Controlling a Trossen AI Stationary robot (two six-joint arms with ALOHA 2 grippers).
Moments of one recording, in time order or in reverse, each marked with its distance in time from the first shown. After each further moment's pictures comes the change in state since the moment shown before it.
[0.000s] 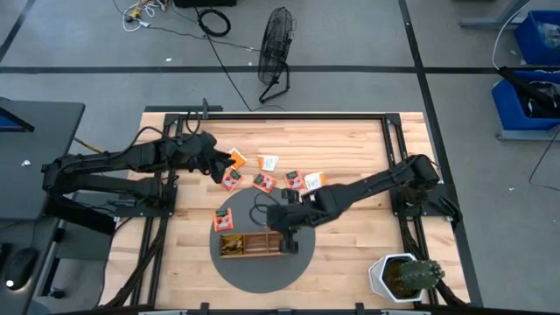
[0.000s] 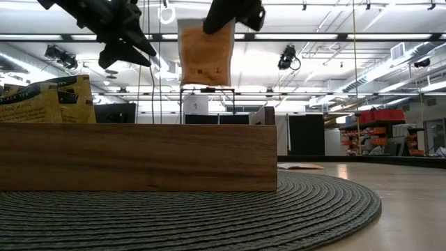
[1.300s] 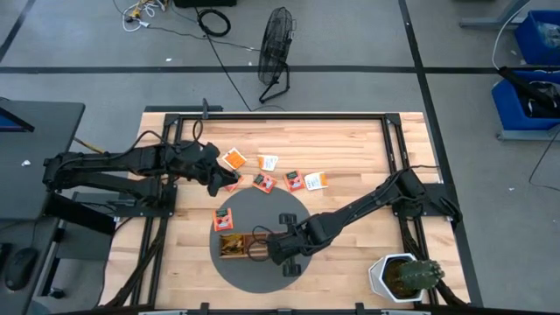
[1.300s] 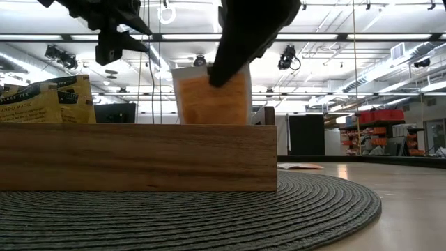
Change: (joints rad) left arm -0.103 0.000 0.000 0.028 0.190 -0.145; right arm 0.103 0.159 0.000 0.022 0.004 -0.017
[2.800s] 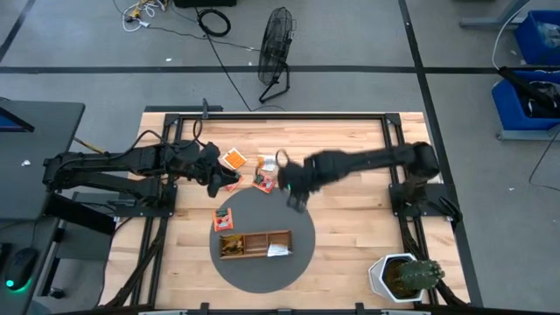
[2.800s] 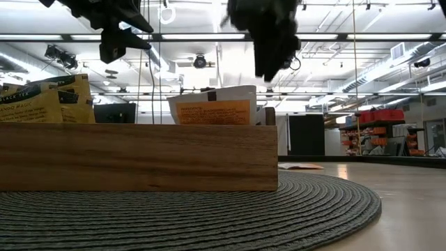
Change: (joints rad) left arm 0.002 0.000 0.000 0.026 0.000 0.077; right arm -0.344 -0.215 0.000 -0.444 0.047 0.238
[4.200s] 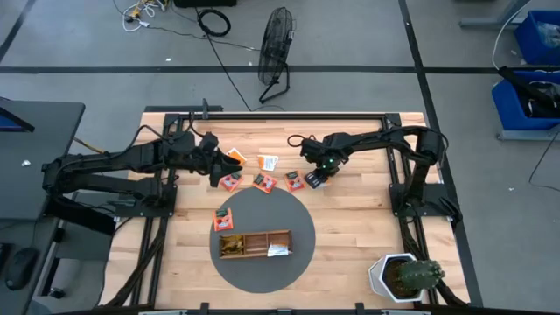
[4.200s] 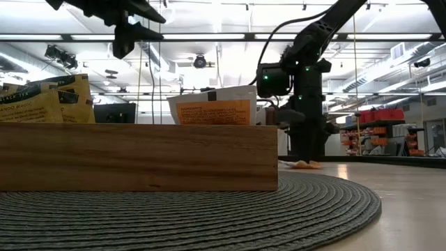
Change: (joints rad) left arm 0.091 0.000 0.000 0.143 0.024 0.020; right arm -0.406 -0.006 -0.650 0.471 -0.297 -0.017
